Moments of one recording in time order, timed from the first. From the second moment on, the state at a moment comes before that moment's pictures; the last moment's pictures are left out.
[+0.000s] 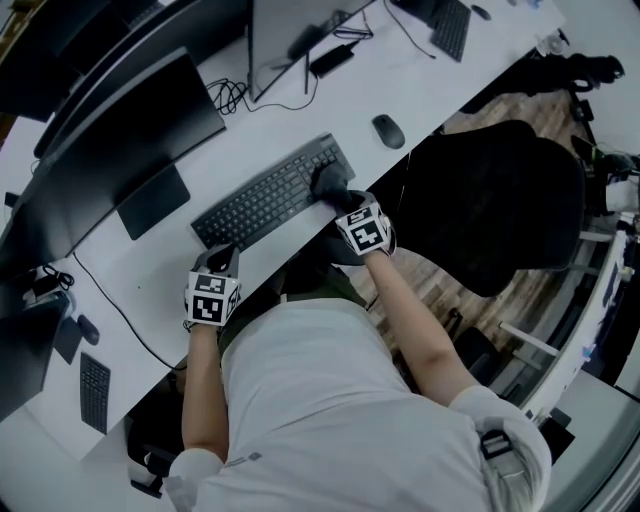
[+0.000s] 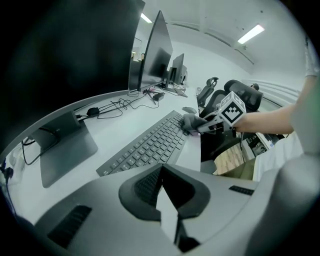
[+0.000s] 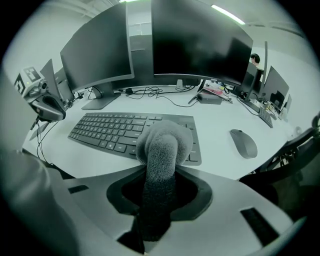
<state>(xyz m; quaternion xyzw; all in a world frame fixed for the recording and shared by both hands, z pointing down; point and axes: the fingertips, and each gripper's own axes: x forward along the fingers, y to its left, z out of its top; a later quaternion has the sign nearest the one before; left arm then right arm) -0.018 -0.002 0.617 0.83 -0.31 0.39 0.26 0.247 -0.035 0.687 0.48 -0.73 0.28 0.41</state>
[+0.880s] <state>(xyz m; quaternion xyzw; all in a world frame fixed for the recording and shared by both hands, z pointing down) -0.141 0.032 0.614 0.82 -0.34 0.37 0.27 0.084 -0.003 0.688 0.42 -0.76 0.25 0.43</state>
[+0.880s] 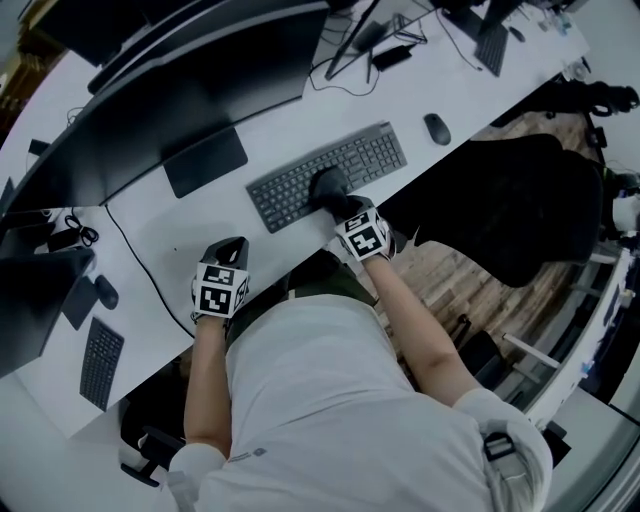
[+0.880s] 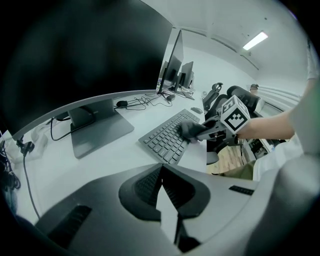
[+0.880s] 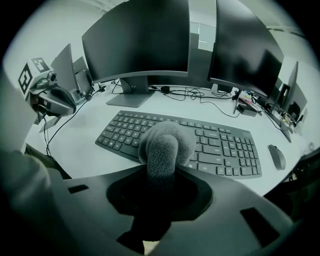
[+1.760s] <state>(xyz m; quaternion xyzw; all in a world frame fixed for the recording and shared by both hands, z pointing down) -0.226 0.049 0.596 0.82 -0.38 0.33 0.26 -0.106 0.051 0.668 0.30 -0.83 0.23 0.41</state>
